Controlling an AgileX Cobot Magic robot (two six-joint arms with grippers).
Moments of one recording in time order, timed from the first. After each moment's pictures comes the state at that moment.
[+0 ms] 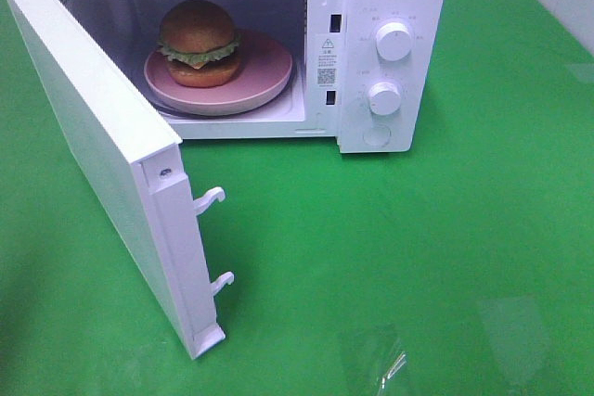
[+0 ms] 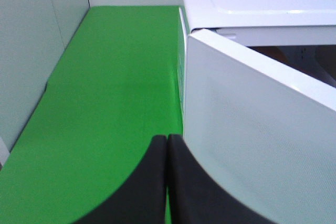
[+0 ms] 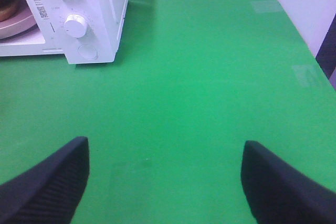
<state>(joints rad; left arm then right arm) -0.01 0.51 -0.43 -0.09 0.23 0.09 -0.02 0.00 -0.49 0.01 0.96 0.06</state>
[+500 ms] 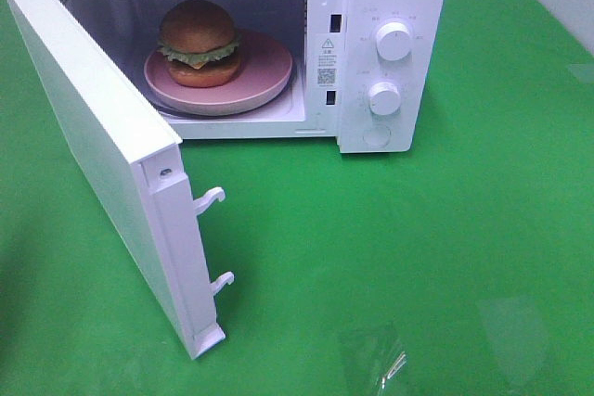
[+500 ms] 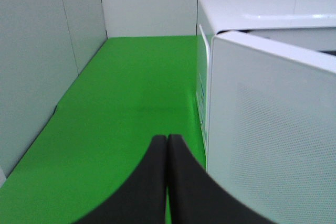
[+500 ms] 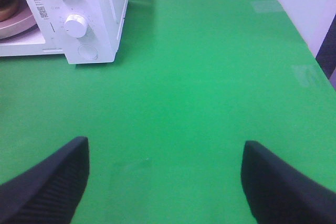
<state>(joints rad) -0.01 0.83 -0.18 -0.07 -0.46 0.09 -0.02 0.00 -0.49 0.01 0.96 0.06</state>
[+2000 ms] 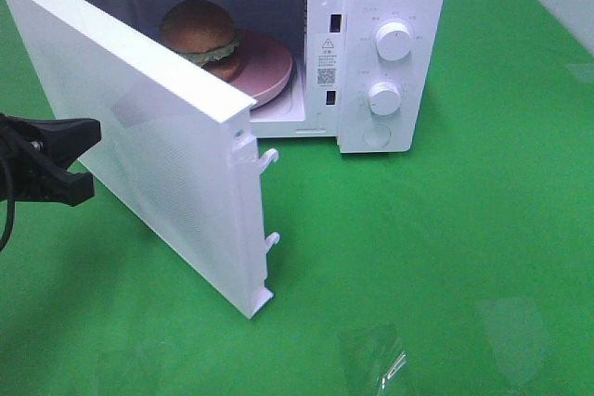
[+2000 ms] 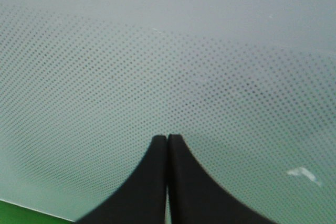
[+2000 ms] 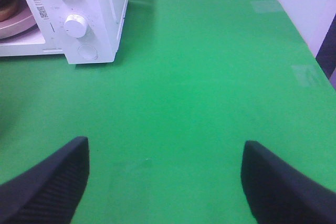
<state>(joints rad) -0.21 1.60 -0.35 0.45 -0.92 -0.25 -0.02 0.00 -0.49 0.01 0.96 0.06</state>
